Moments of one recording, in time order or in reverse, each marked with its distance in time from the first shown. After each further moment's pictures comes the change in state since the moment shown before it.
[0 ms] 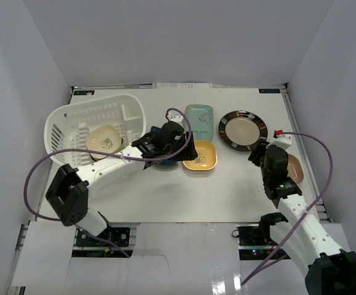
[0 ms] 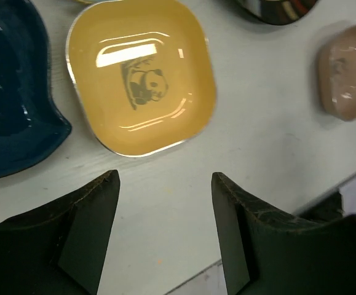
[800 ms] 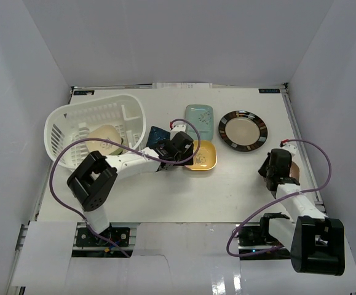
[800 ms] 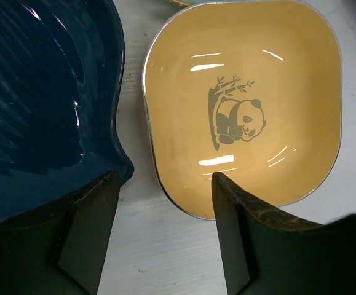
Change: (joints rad) left arm -0.032 0.245 -0.051 0.121 -0.288 0.027; right arm -0.320 0.278 -0.082 -0.008 -0.136 0.074
